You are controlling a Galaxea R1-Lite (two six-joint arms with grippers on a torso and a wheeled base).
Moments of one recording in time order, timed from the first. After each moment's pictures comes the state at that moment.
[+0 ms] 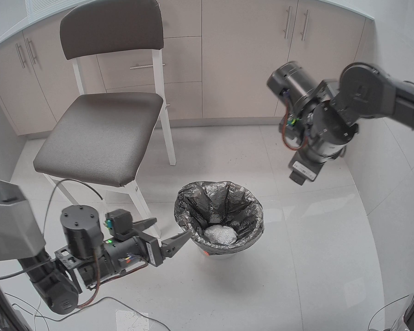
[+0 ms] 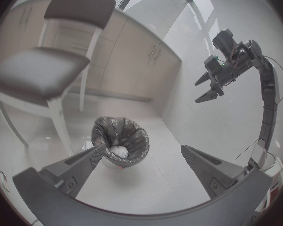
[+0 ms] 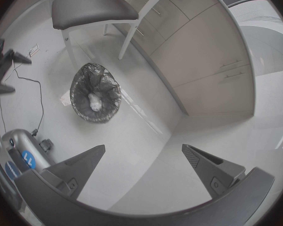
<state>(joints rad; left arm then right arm) -0.54 1.97 -0.27 -1.47 -0.17 -0.27 0.65 2.06 -2.00 0.93 -0.69 -0.38</state>
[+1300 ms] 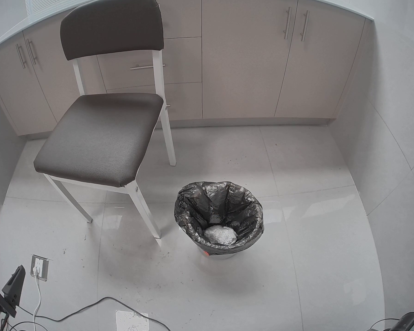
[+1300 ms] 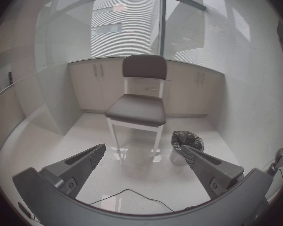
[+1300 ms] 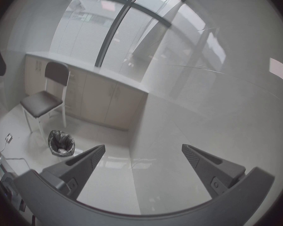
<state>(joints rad) -0.19 0.33 -0.31 0.16 0.19 -0.10 0.22 0.59 -1.73 1.12 -0.58 -0.36</state>
